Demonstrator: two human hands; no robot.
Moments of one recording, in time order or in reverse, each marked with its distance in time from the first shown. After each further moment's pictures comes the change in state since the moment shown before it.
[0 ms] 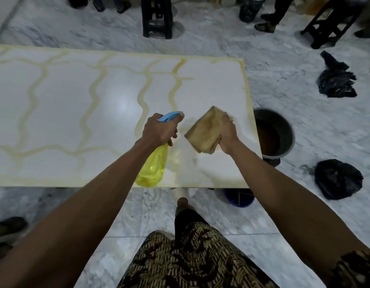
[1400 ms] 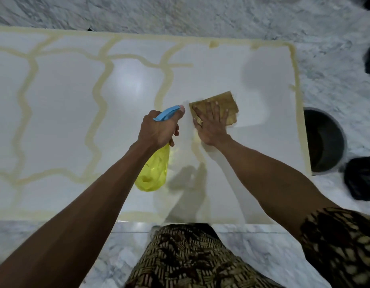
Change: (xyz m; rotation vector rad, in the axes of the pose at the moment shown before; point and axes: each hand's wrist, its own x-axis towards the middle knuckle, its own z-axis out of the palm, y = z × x) left_hand 0.166 -0.008 -0.074 0.035 0.003 -0.067; right_hand 0.196 0.045 0.157 -1.569 -0.084 -0.399
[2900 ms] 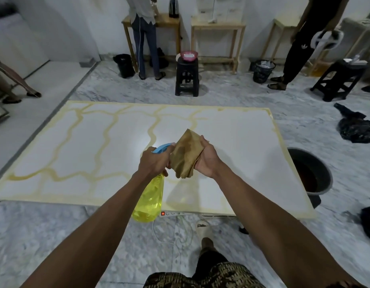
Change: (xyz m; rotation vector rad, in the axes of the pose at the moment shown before) left_hand -0.224 -0.084 -0.122 -0.052 0.181 0.138; right_hand -0.266 -0.163 -0.104 1.900 -0.345 -0.021
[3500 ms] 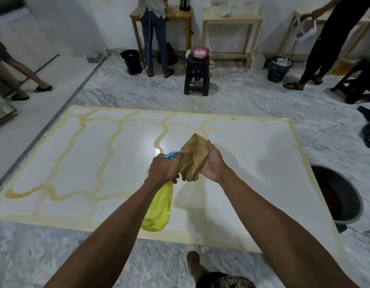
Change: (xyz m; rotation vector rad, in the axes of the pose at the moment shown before) left_hand 0.105 0.021 0.007 0.003 0.014 -0.108; right_hand 0.106 -0.043 0.004 0.045 0.039 0.074
